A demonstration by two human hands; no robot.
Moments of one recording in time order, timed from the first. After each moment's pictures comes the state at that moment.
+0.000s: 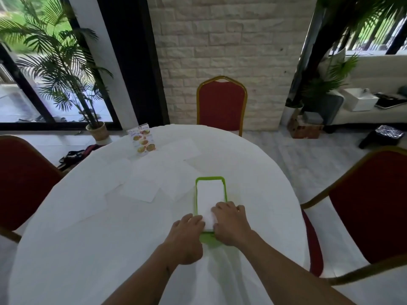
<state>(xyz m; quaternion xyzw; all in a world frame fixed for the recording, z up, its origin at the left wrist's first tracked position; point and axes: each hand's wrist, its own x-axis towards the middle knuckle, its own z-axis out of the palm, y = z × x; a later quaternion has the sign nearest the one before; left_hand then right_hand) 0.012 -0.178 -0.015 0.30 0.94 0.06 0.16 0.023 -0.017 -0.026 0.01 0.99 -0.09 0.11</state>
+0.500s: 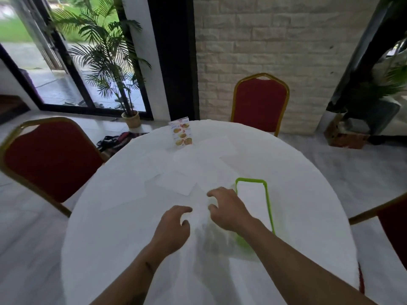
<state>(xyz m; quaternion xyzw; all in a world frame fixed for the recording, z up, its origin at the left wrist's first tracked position) -0.016 -0.301 -0.024 0.06 0.93 0.35 0.05 -0.029 -0.117 0.011 -0.03 0.95 -0.29 0.07</state>
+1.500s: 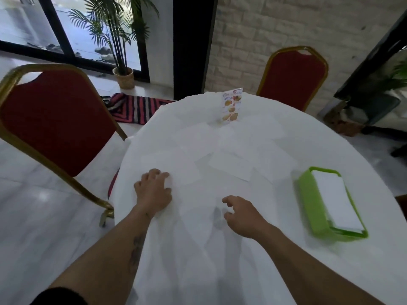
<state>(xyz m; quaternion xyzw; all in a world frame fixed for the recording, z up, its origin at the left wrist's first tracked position) -0.173 -0.575 -0.118 0.01 0.98 0.19 0.09 -0.069 -0.333 -0.046 0.10 0.93 -0.27 0.23</state>
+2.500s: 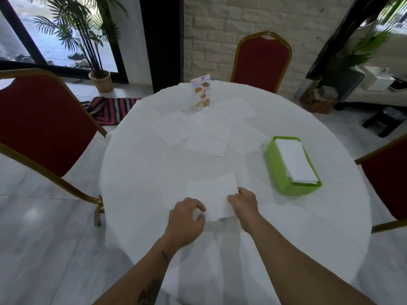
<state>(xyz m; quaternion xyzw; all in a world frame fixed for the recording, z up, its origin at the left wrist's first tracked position) 0.000 -0.486 -0.110 0.16 0.89 0.42 0.11 0.018 -0.310 -0.053 0.42 0.69 -0.59 0.03</state>
